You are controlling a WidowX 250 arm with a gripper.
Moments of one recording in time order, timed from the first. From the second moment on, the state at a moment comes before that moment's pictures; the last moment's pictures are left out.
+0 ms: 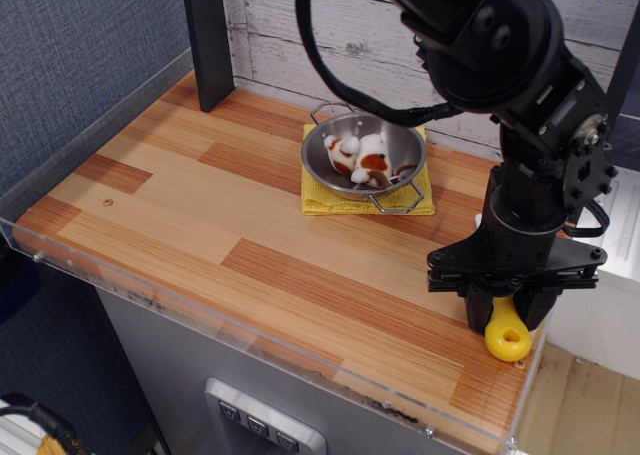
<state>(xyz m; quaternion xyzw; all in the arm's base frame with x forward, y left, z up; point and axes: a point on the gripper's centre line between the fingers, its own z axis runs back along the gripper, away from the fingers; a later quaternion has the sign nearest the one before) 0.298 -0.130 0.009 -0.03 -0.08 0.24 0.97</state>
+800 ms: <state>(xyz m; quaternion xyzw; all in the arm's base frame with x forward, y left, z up) 0.298 -0.121 0.017 -0.04 -0.07 0.33 0.94</state>
